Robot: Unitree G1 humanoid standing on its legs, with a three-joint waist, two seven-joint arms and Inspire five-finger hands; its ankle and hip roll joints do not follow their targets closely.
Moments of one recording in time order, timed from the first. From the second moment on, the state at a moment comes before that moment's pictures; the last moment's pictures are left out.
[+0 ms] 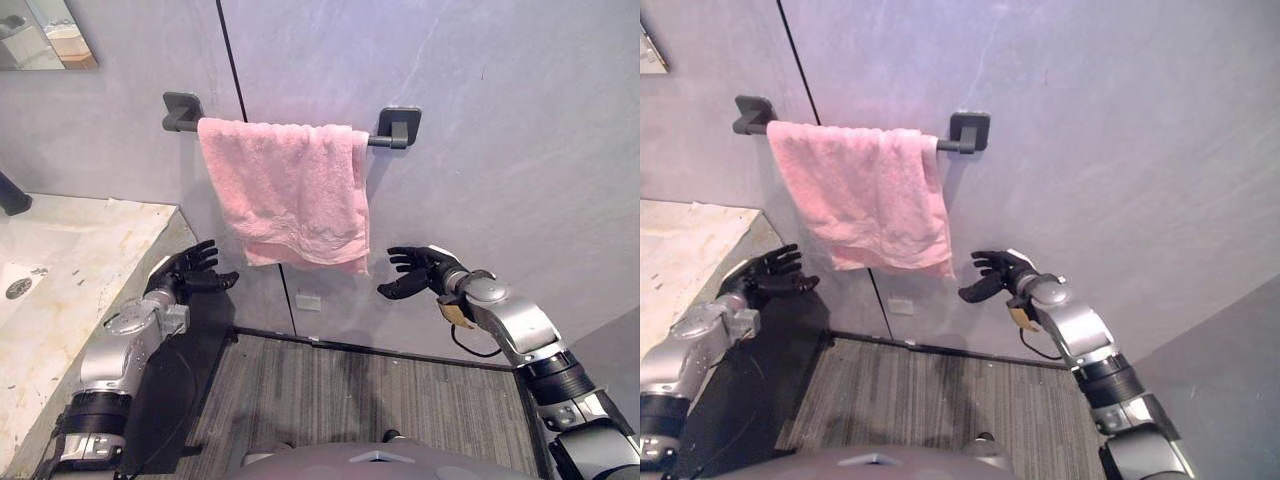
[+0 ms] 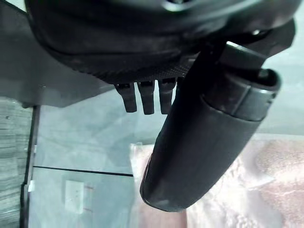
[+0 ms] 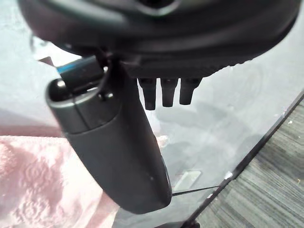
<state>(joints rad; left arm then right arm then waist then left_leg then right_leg) -0.04 0.54 0.10 0.17 -0.47 0.43 -0.06 -0.26 -0.54 0.25 -0.04 0.19 0.78 0.14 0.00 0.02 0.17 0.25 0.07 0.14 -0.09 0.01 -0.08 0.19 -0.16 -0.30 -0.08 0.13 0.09</state>
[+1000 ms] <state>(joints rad) 0.24 0.25 0.25 1.13 -0.87 0.33 -0.10 -0.05 -0.39 0.45 0.84 -0.20 0.36 0.29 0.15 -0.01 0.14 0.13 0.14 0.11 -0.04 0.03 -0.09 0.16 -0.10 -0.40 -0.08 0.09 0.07</state>
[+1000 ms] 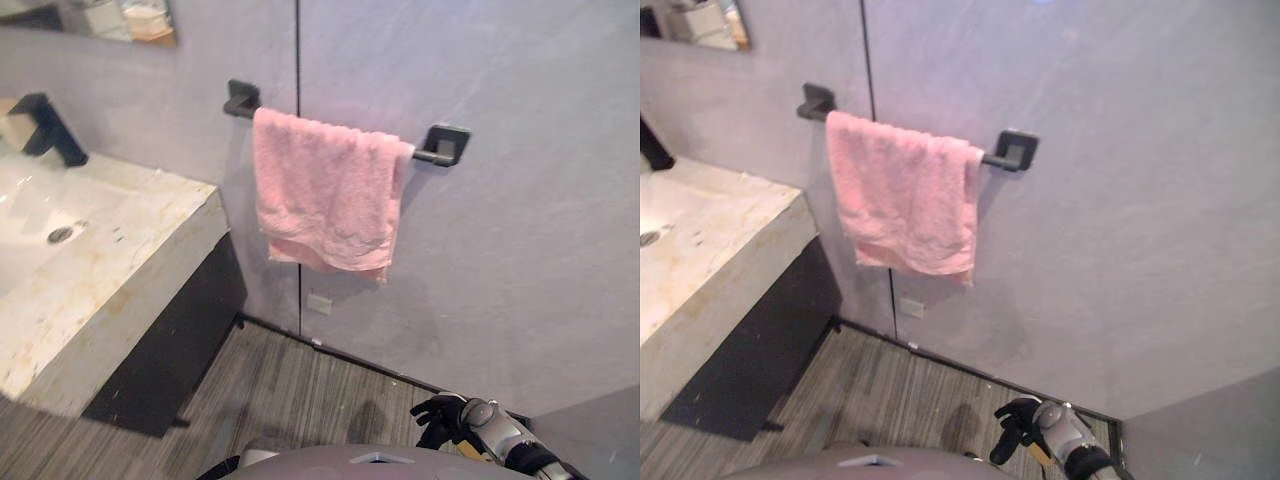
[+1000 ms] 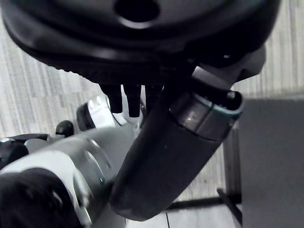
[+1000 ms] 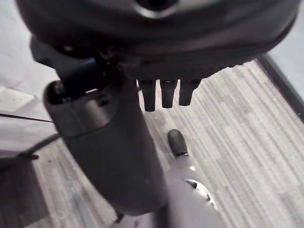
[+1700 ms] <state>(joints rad) 0.08 0.33 0.16 1.17 -0.67 0.26 -0.15 -0.02 -0.36 0.34 1.09 -0.23 0.20 0.15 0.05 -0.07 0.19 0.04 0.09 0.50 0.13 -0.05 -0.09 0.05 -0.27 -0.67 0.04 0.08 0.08</state>
